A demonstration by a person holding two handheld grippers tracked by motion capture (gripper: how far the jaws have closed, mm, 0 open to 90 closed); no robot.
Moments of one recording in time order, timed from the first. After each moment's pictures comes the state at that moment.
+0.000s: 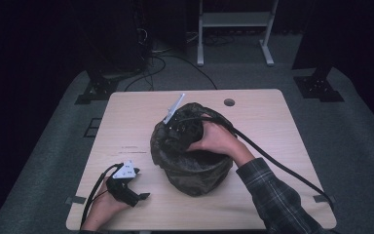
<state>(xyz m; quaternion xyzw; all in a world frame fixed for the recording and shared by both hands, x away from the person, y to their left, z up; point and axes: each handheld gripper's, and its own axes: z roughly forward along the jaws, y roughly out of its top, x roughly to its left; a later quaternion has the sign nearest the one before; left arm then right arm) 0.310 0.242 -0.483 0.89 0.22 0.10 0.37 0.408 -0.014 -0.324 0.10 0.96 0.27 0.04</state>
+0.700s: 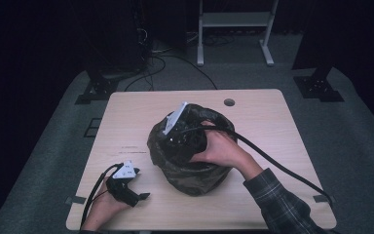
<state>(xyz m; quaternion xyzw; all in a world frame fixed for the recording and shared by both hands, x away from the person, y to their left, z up) 0.310 0.242 -0.483 0.90 0.22 0.10 0.37 0.364 -0.018 -0.309 0.07 0.95 0.29 0.05</state>
